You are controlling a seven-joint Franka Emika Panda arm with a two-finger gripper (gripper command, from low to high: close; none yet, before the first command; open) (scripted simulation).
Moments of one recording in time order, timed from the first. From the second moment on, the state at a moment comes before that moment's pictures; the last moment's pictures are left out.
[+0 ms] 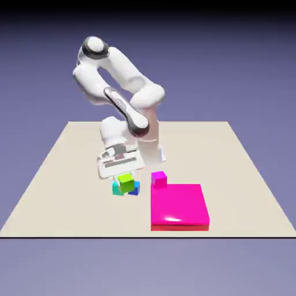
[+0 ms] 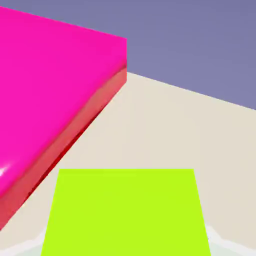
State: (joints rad) arm 1.06 -0.81 -2.00 -3.06 -0.19 3.43 -0.62
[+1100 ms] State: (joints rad) arm 0.65 -0.90 -1.99 -2.96 -0.71 2.82 -0.66
